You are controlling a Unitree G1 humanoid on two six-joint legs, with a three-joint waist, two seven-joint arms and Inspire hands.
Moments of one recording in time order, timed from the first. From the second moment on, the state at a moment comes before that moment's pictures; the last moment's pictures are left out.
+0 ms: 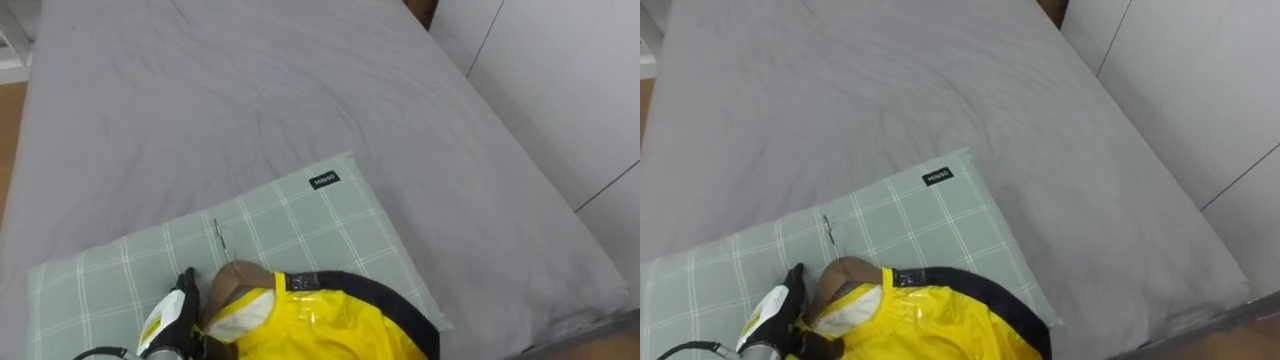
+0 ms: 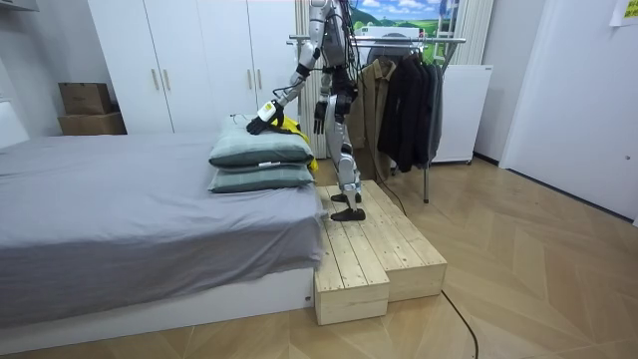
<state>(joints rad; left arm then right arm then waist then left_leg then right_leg) -0.37 0.23 -0.23 1.14 0.35 -0.09 0.31 -0.26 -0.22 0.37 1.37 0.22 0.02 0.16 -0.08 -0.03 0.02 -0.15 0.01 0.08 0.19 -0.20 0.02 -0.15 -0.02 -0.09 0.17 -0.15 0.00</state>
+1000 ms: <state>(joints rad) -0.38 0.26 -0.20 1.14 0.36 -0.02 0.34 -0.27 -0.22 0.35 1.37 0.23 0.04 0.14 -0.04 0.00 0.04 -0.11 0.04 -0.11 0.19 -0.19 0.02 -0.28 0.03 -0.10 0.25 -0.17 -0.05</state>
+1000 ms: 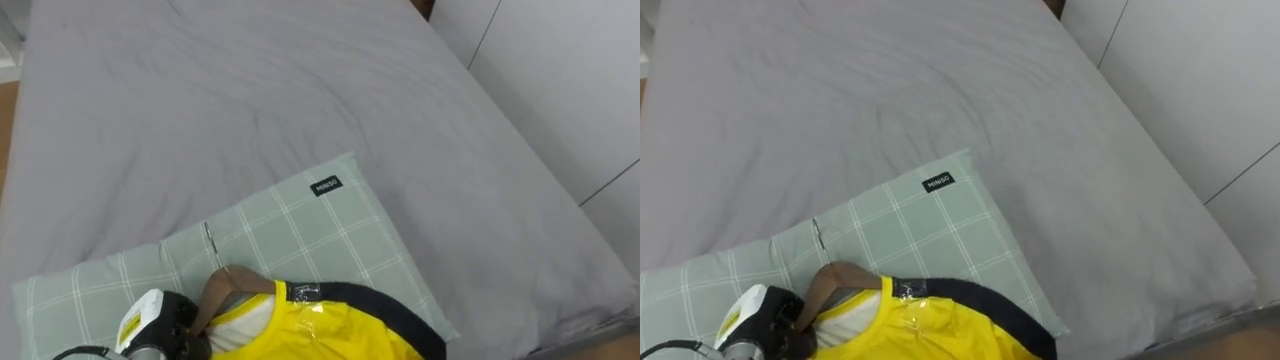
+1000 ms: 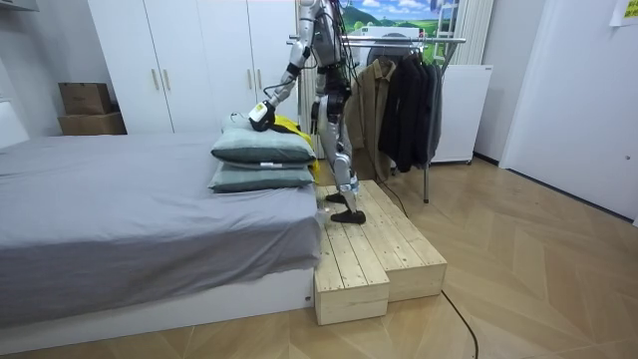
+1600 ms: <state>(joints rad) -0.39 0.22 -0.20 1.18 0.36 -0.02 0.33 -0.26 -0.22 0.34 1.37 0.23 0.02 0.16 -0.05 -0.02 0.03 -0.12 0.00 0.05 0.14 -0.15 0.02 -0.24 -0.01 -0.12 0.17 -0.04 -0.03</state>
